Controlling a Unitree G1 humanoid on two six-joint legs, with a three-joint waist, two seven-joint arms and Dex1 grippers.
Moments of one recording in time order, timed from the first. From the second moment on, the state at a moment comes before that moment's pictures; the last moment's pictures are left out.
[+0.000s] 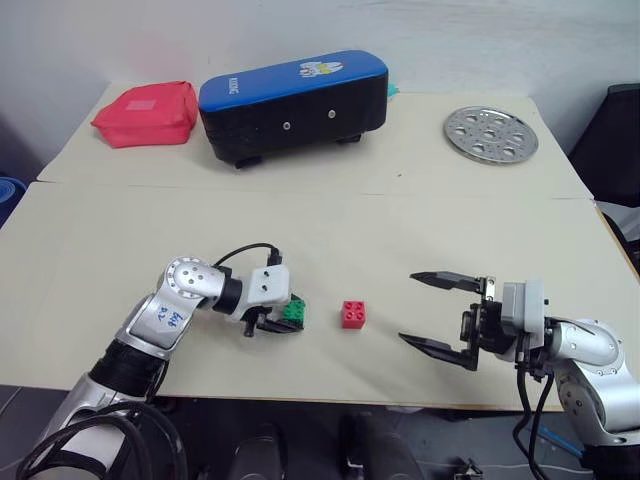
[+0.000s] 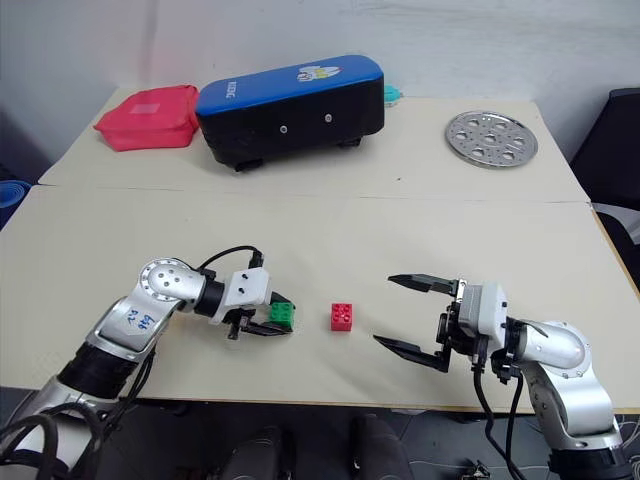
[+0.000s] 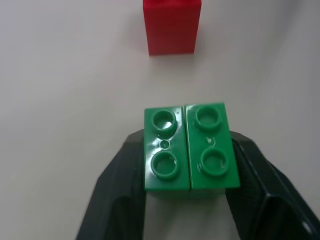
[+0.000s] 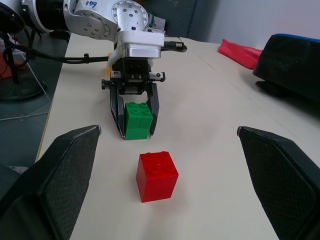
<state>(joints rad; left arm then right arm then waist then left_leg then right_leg) -0.51 0.65 -0.31 0.00 -0.07 0.27 -1.18 -0.01 -0.66 -0.13 -0.31 0.57 -0.02 1.16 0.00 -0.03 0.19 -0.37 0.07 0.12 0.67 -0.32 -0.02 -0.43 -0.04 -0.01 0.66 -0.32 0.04</state>
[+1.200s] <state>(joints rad) 0.63 0.44 1.09 -0.24 -0.59 0.32 -0.98 -0.14 -0.50 0.00 -0.19 0.60 -0.10 1.35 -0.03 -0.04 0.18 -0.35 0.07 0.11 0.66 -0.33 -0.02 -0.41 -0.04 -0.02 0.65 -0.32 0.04</state>
